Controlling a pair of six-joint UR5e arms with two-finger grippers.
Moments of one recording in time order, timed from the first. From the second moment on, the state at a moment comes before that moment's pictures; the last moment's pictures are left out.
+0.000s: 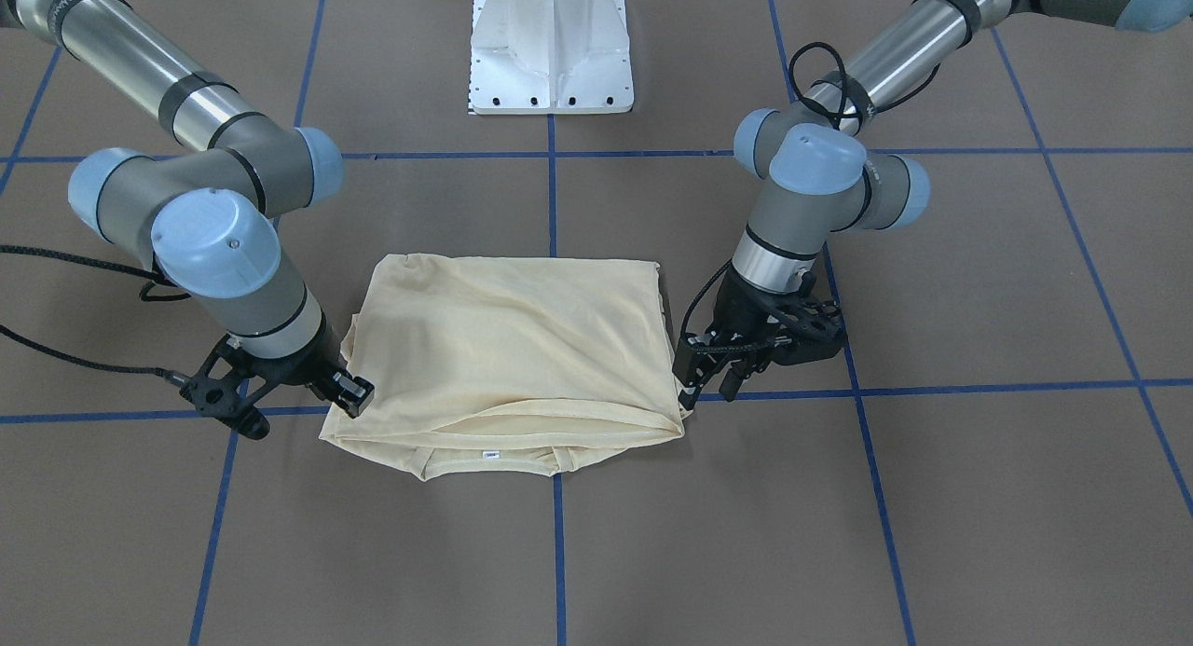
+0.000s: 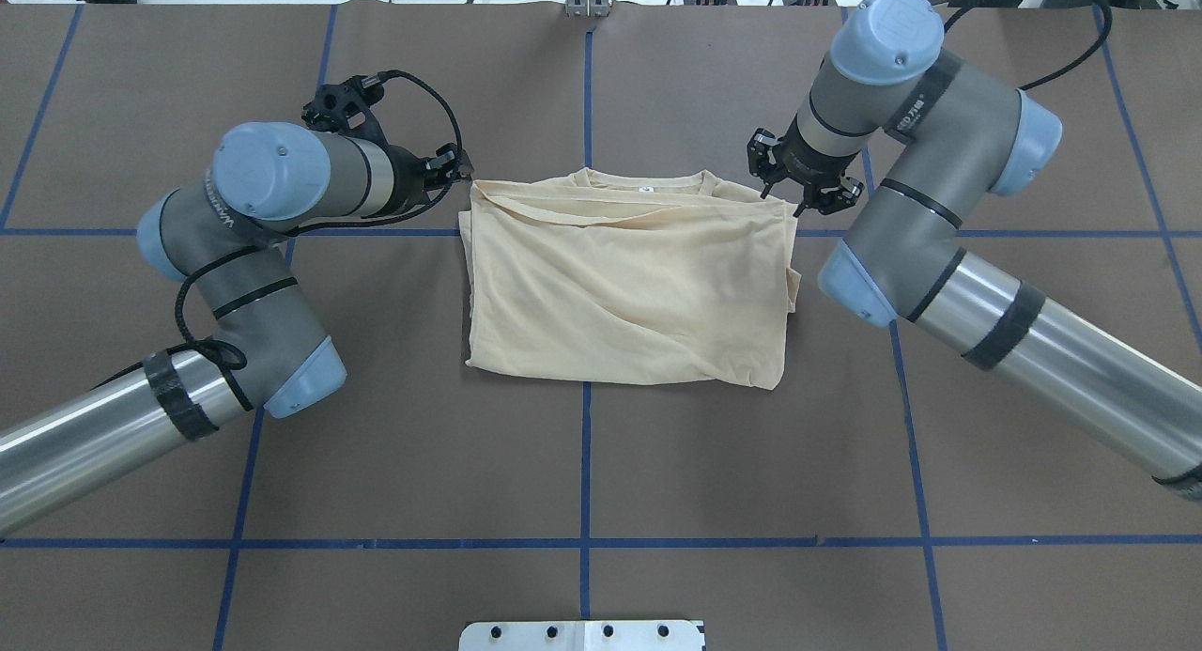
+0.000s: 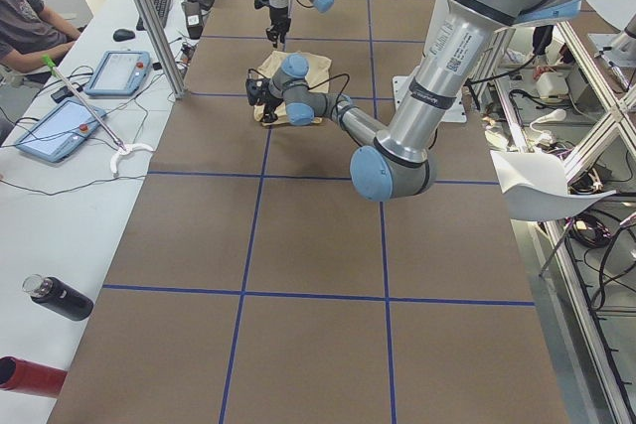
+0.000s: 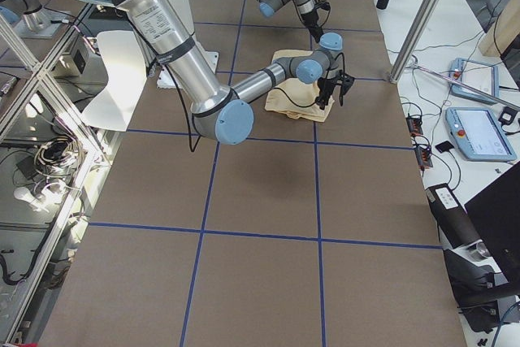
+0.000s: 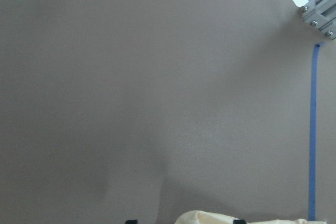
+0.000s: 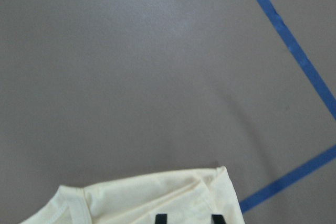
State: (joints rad) left arm -0.70 -2.12 -1.46 -2.30 -1.69 -1.54; right arm 0.80 -1.00 1.51 -1.39 2.02 1.57
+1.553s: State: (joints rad) left arm -0.70 -2.06 -1.54 -2.27 -1.69 -1.51; right arm 0.44 -1.32 1.86 -1.26 1.66 2.34
